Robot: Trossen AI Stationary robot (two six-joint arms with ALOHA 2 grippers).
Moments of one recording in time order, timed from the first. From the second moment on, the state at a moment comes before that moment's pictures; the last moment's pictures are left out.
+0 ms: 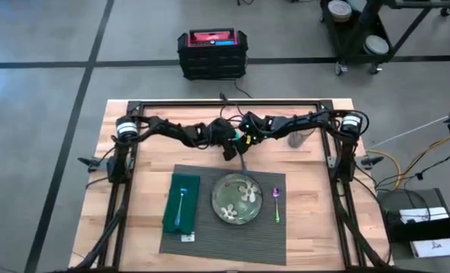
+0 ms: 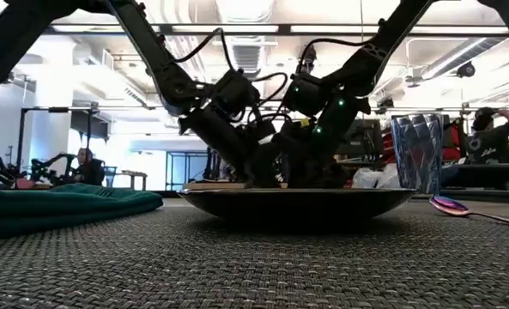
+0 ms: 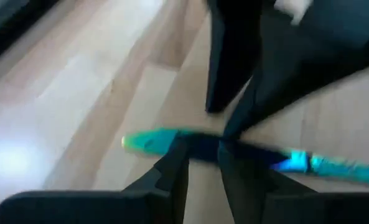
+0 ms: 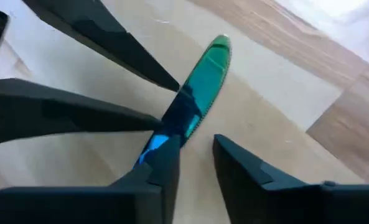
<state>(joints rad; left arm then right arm) 0.32 2.01 1.09 0.29 -0.04 0.00 -0.41 1.88 1.05 -0.16 -0.06 0.45</state>
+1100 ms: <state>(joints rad) 0.31 2.04 1.09 0.25 -0.10 0.20 -0.42 1.92 1.05 -0.08 -0.17 0.43</state>
